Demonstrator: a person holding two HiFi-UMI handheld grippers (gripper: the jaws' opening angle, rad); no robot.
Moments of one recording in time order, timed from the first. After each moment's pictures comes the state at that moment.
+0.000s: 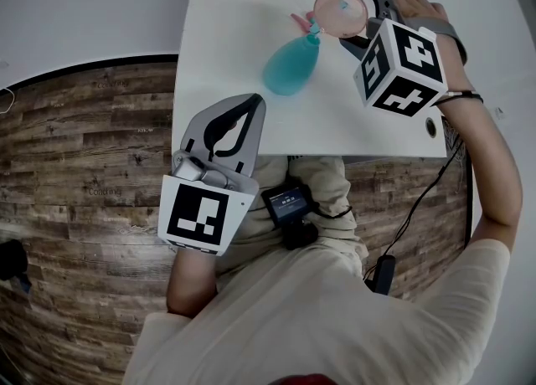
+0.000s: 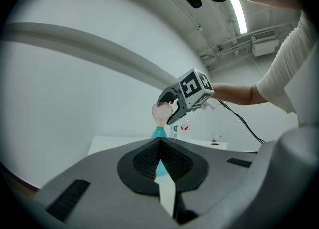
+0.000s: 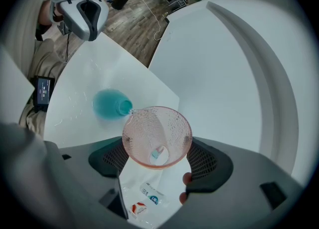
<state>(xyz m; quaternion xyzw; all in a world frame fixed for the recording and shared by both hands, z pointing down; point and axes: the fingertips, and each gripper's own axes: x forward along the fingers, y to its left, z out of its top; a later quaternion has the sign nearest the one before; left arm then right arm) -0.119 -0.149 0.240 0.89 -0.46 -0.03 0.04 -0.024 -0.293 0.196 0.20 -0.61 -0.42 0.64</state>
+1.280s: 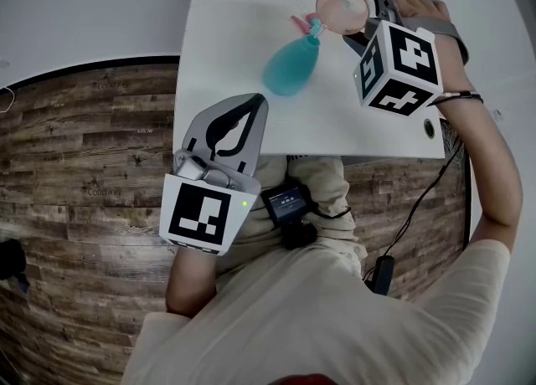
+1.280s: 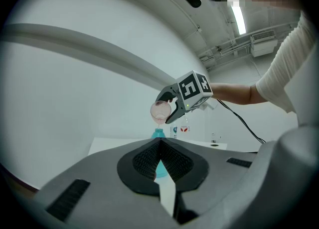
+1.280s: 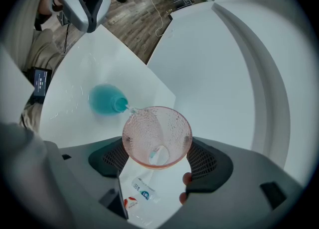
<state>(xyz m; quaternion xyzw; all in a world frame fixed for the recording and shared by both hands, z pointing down) -0.119 -0.147 0.236 0.89 -0.45 -0.04 0.03 -0.026 -0.297 0.186 0.21 -0.58 -0.45 0.65</state>
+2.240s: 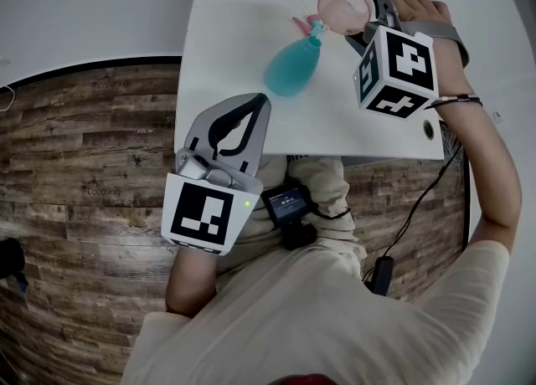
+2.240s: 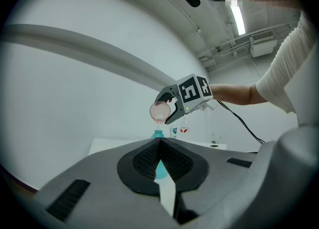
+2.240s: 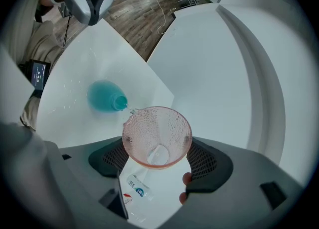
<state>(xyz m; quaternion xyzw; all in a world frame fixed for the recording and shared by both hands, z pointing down) -0.120 -0.145 0.232 0.89 -0.45 -0.04 0.03 -0.027 -0.297 0.183 0.21 -0.56 -0.47 0.65</state>
